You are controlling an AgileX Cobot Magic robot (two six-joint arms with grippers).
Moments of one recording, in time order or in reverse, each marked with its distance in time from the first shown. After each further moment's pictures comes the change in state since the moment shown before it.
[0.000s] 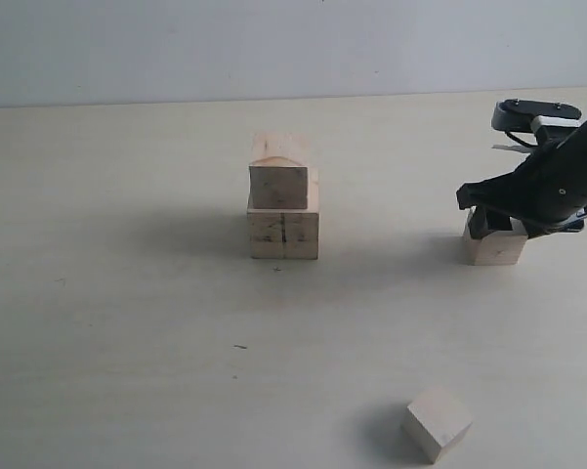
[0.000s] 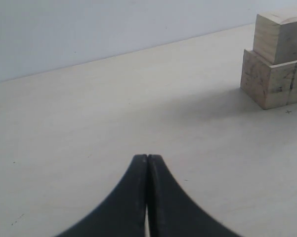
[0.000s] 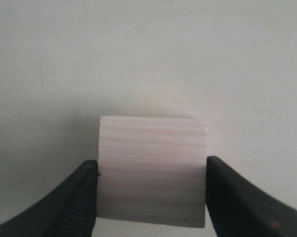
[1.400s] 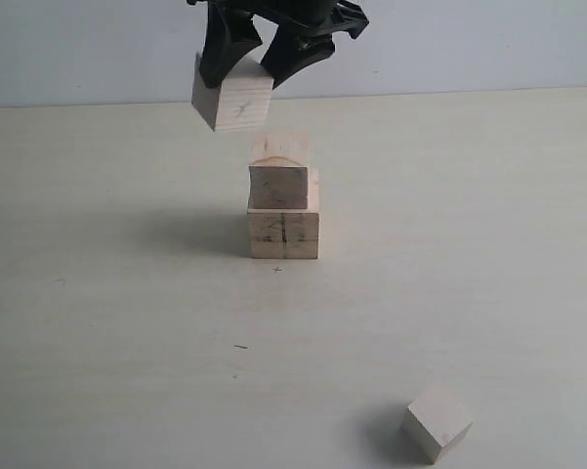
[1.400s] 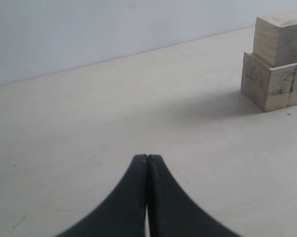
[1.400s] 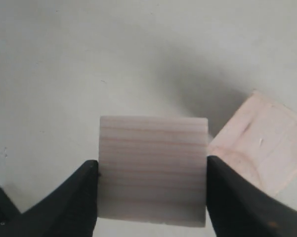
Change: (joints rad) left arm 0.000 -0.012 0.000 0.000 0.000 0.002; right arm 0.469 0.155 -0.999 0.138 0.757 0.183
